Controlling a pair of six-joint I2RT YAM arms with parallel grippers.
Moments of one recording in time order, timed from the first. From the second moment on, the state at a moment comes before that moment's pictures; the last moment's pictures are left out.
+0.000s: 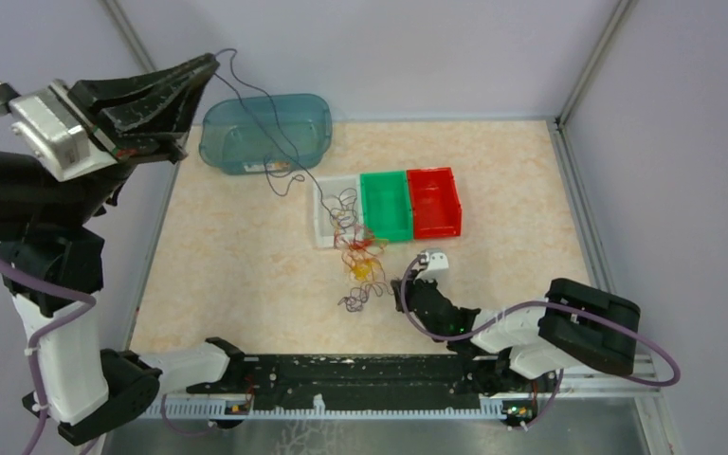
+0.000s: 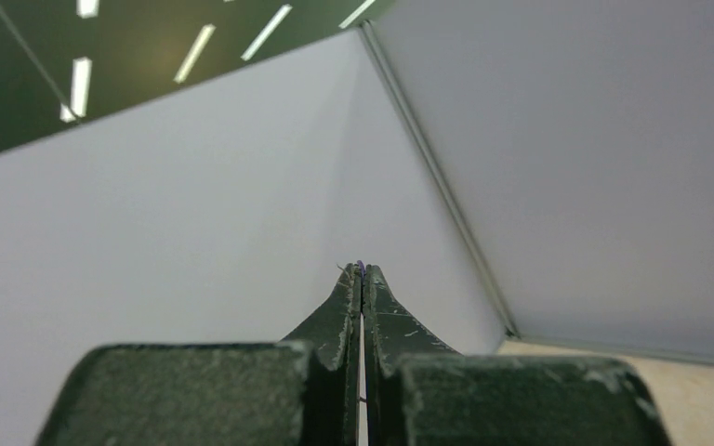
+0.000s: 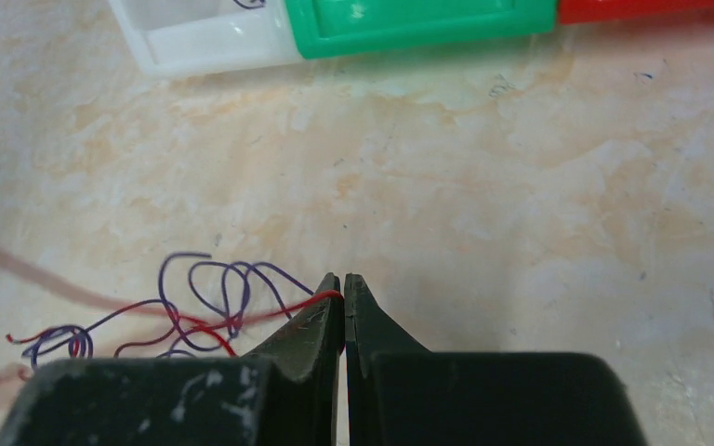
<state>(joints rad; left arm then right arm) -0.52 1.17 2.14 -0.37 0.48 0.23 1.15 1.32 0.20 0.73 0.65 0.68</state>
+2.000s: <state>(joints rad) -0.52 1.34 1.31 -0.15 0.33 0.47 1.14 0.74 0.39 -0.05 0.65 0.73</state>
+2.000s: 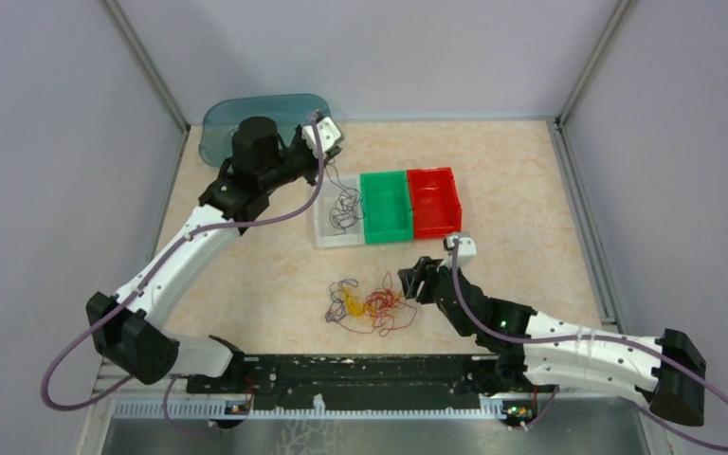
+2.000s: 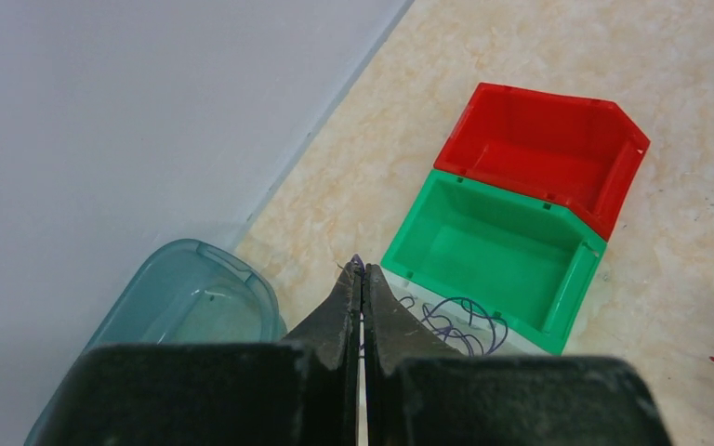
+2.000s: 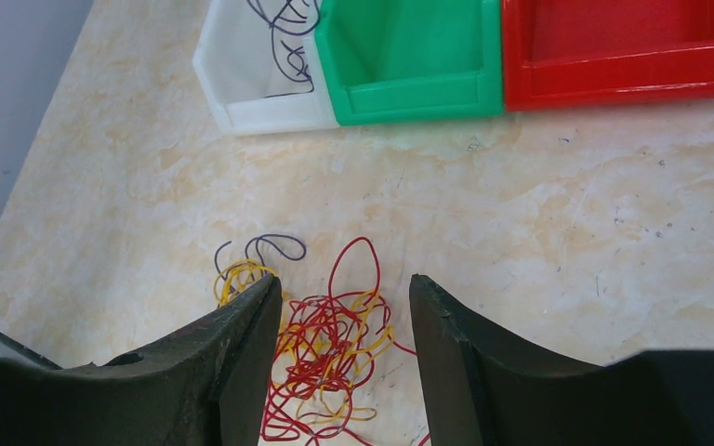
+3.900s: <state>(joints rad) -0.49 1.57 1.23 -0.12 0.25 0.52 1.12 0.79 0.39 -0.05 0.68 0.75</state>
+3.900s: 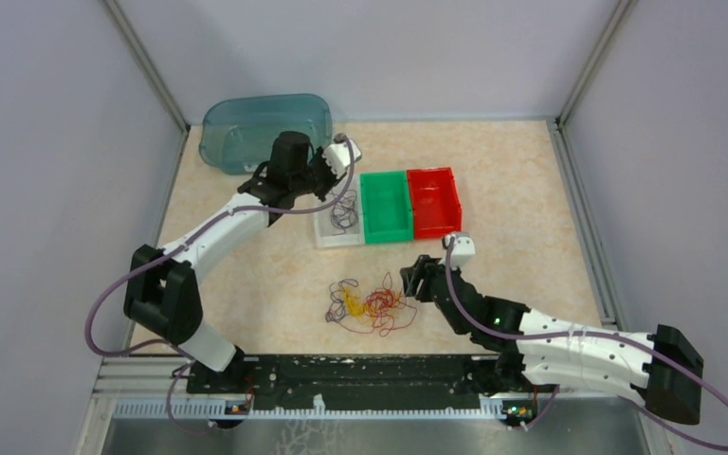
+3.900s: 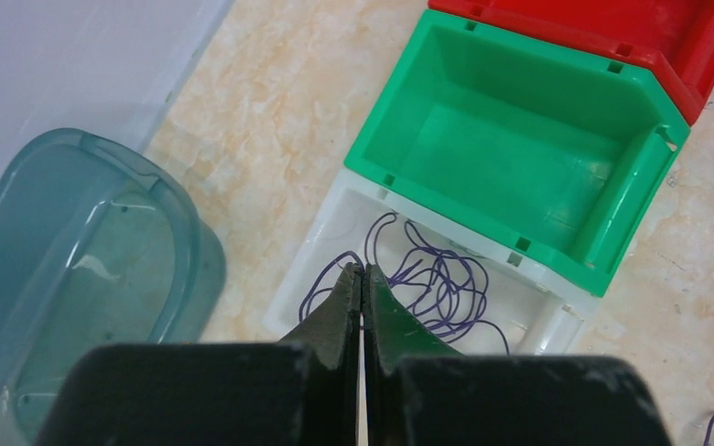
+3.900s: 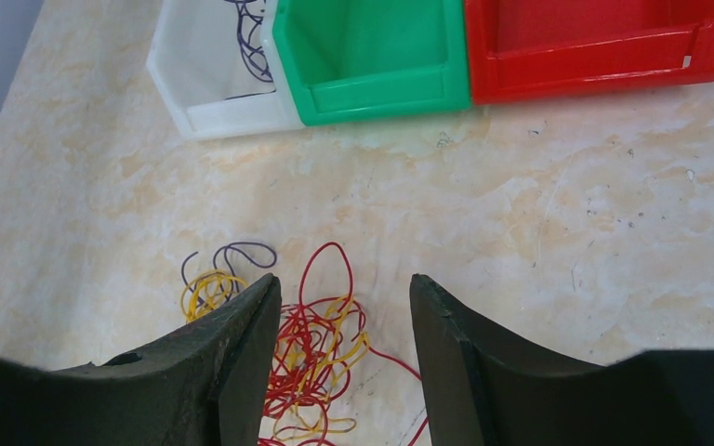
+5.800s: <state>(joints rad) -0.52 1.65 1.36 -0.44 0.40 0.48 1.06 0.76 0.42 -0.10 0.63 0.77</state>
